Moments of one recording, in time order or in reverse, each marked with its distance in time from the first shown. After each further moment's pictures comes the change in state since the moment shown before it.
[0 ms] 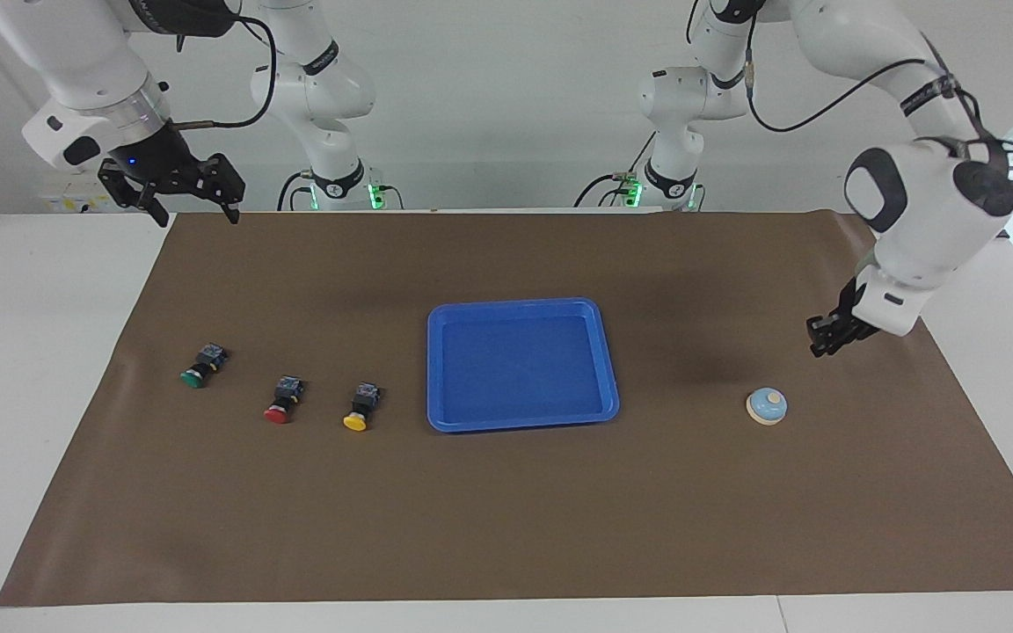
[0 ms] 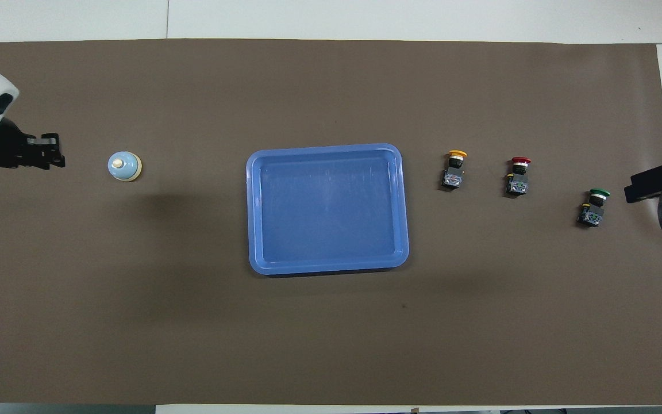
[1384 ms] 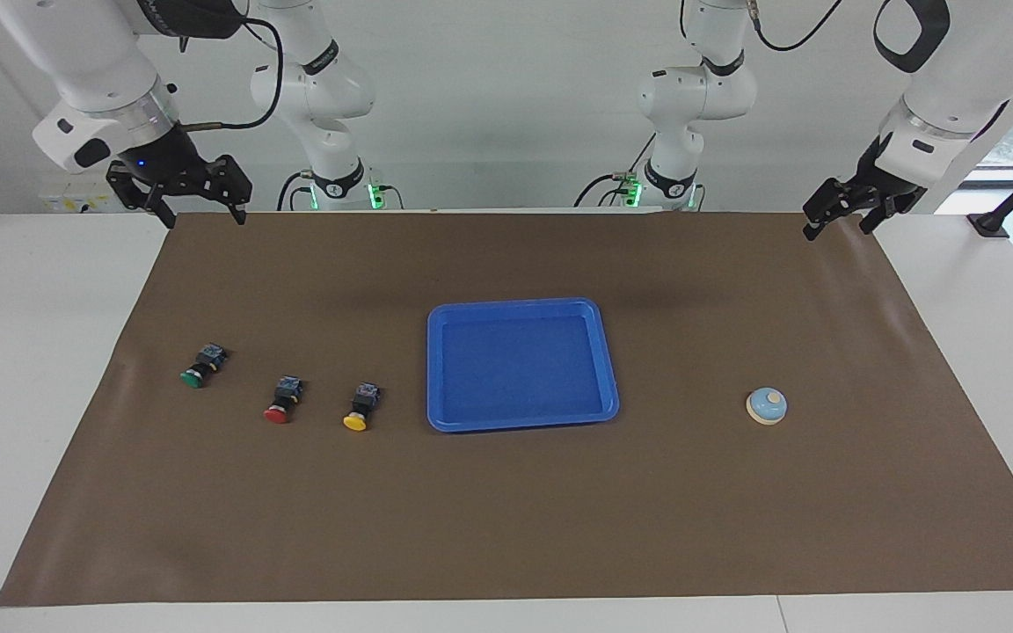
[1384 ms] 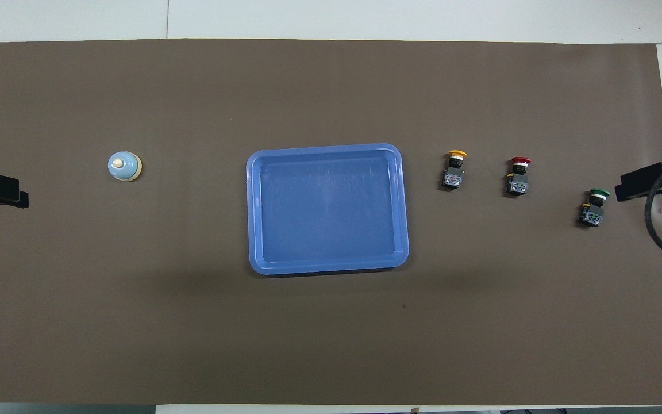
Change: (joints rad) left arm -0.006 -0.212 -0.021 0.008 0.000 -0.289 -0.002; right arm 0.003 -0.016 0.018 -0.055 0.004 0.082 0.025
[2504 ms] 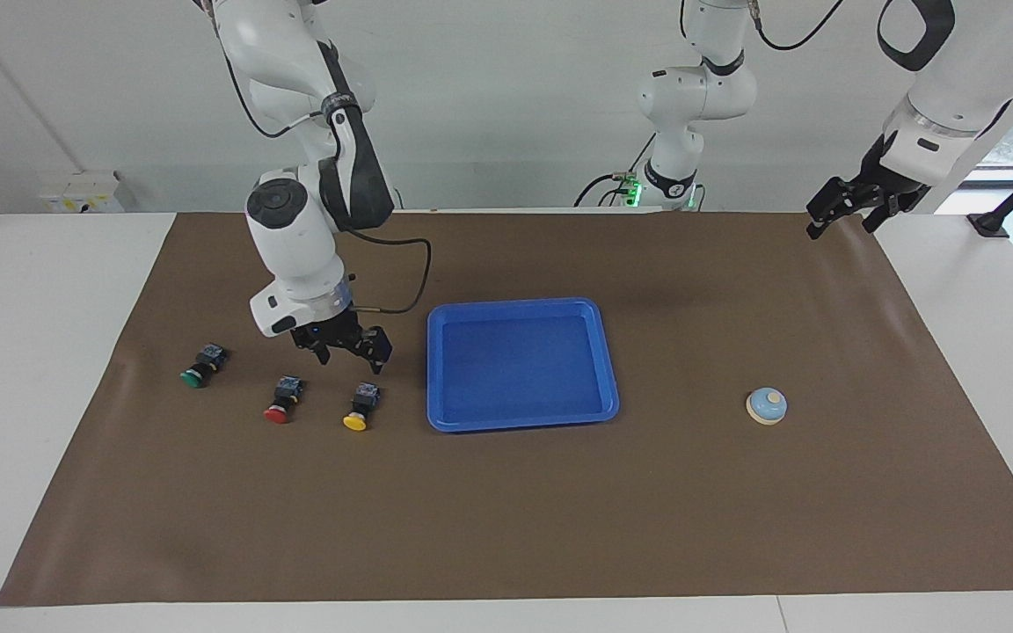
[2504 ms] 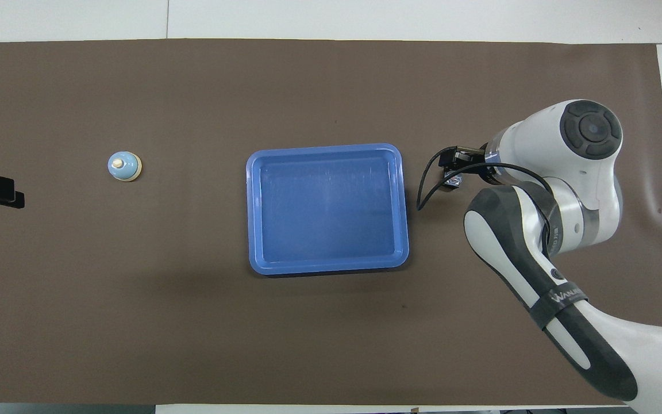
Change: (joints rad) left arm 0.002 -0.002 0.007 0.000 0.000 0.000 0.000; right arm 0.102 0.262 0.136 -0.363 0.002 0.756 0.528
